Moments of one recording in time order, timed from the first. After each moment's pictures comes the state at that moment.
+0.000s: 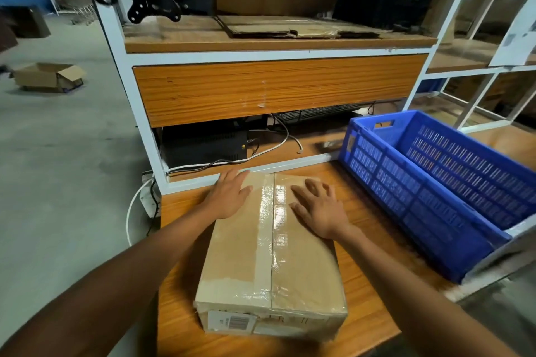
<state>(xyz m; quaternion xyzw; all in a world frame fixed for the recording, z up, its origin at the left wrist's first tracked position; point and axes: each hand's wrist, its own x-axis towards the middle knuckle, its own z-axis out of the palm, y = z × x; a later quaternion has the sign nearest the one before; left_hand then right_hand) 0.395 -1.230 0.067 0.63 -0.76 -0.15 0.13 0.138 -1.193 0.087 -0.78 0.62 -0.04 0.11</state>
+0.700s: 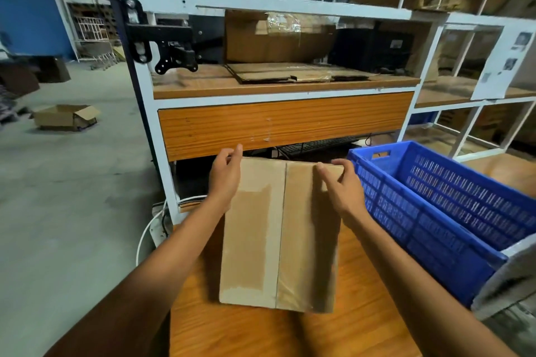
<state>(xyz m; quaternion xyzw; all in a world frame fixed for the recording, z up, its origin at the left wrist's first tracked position) 0.384 -1.199 0.193 0.58 -0.50 -0.29 0.58 0.143 -1.190 0.175 -0.56 0.63 -0.48 0.25</state>
